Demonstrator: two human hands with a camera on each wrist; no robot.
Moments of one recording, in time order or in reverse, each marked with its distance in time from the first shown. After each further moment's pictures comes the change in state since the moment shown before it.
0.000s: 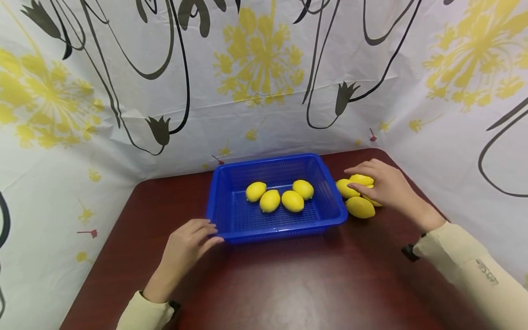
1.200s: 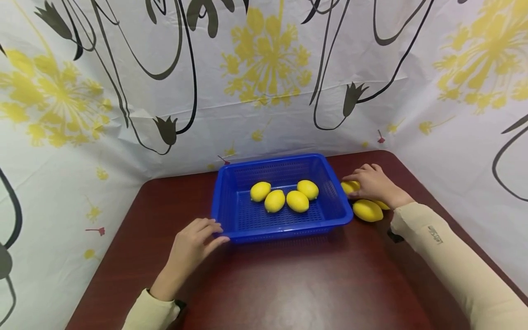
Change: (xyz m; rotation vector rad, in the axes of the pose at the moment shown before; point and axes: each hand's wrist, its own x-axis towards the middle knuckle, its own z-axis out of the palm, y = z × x) left_hand -0.001 -0.002 0.003 -0.006 -0.031 -0.069; right_hand 0.020 0.066 0.078 -0.128 -0.479 0.111
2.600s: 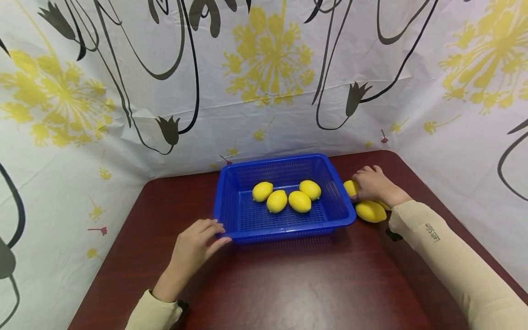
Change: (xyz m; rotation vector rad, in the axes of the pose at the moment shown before) left_hand -0.003 -0.001 0.001 0.045 -0.042 -0.020; right_hand 0.010 -0.005 0.000 -0.008 -0.088 0.082
